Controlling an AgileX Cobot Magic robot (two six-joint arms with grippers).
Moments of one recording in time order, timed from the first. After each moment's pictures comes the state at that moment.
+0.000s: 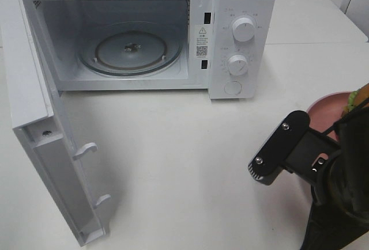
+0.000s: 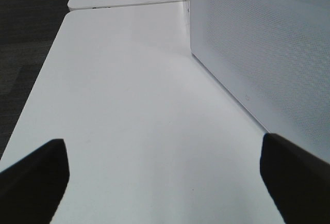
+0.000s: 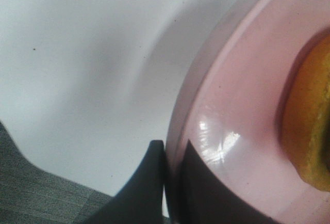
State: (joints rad) left arm 0.02 -0.01 -0.50 -0.02 1.05 0.09; right arm 1.06 1.42 -0.58 -0.64 0.97 0.72
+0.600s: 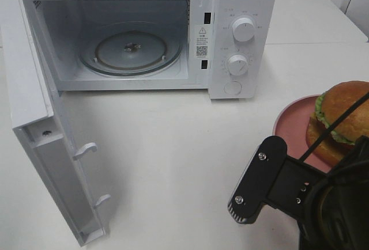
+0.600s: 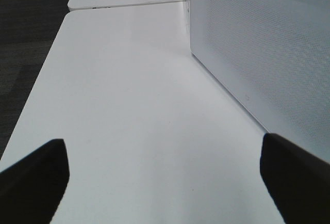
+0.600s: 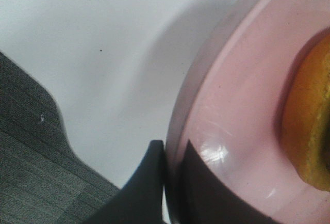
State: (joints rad) left arm 0.02 -0.01 -0.50 -0.02 1.05 0.09; right arm 1.25 1.42 -0.58 -0.64 0.98 0.72
